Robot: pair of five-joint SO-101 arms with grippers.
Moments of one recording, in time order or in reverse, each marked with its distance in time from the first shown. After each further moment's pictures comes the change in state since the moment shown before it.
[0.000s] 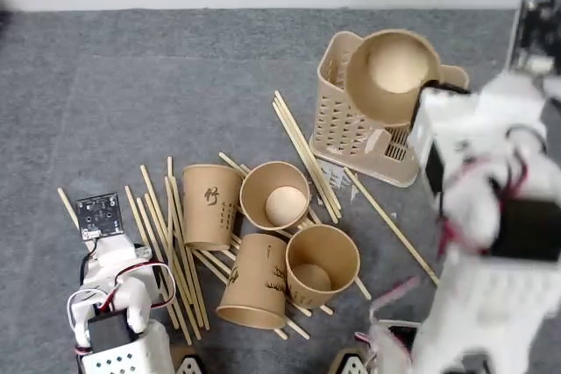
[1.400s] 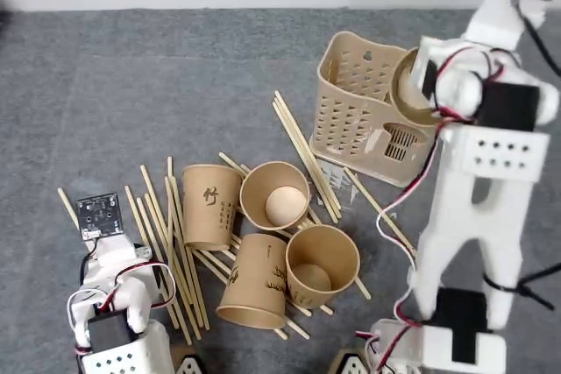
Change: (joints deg) left arm 0.0 0.0 0.0 0.0 0.0; right arm 0.6 23.6 -9.7 -6.9 -3.8
